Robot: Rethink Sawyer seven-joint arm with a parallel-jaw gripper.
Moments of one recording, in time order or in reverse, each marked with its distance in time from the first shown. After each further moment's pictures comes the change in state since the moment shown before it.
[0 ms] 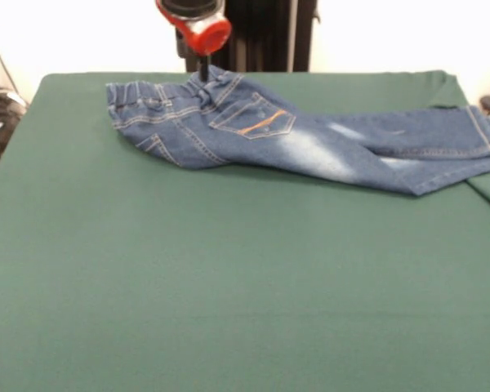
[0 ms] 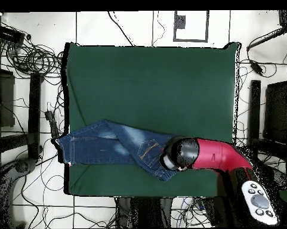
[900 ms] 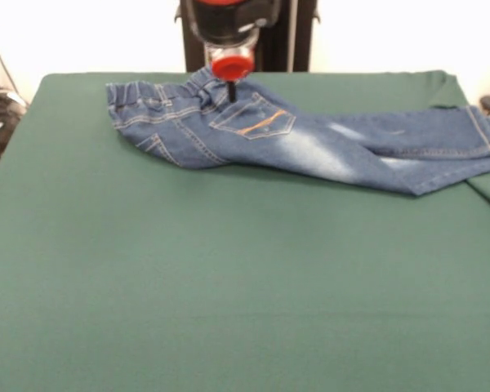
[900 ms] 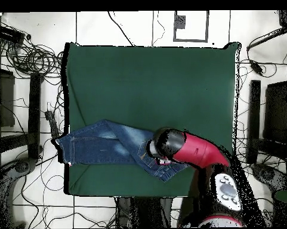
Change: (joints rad) arm 0.260 0.124 -0.252 -0.043 0.381 -0.026 0.285
